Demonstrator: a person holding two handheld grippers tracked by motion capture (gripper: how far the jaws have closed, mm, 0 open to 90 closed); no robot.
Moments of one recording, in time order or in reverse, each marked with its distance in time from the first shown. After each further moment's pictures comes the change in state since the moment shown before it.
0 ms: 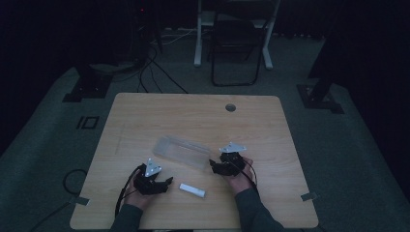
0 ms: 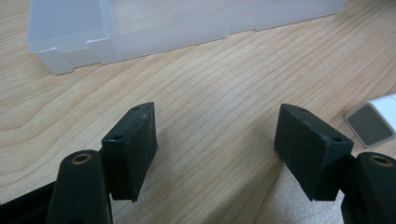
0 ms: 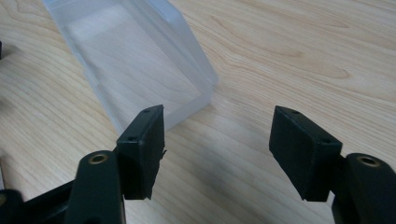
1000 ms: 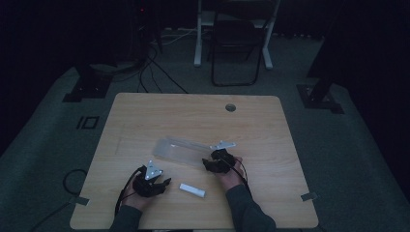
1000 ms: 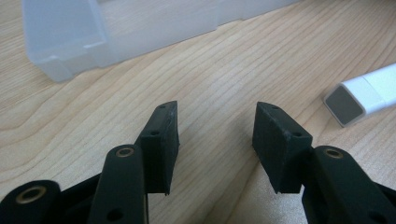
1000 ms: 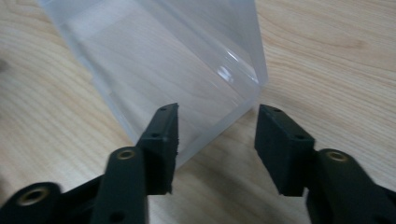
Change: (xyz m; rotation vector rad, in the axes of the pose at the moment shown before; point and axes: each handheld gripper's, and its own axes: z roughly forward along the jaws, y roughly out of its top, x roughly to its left) left arm -0.005 -0.001 -0.009 0.017 -0.013 0.056; right arm 0.009 0.007 0.035 0.063 0.063 0.035
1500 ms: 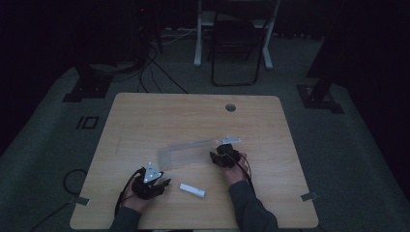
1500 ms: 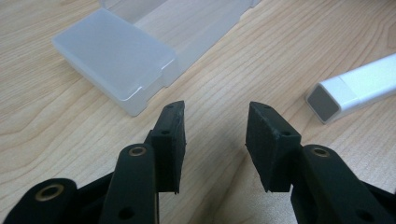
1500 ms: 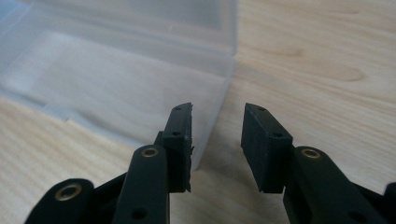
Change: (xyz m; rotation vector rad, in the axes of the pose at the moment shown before) left arm -0.004 -0.002 -0.007 -0.026 -0.012 0.022; right arm -0.021 0.005 0.000 -0.015 -0.078 0.034
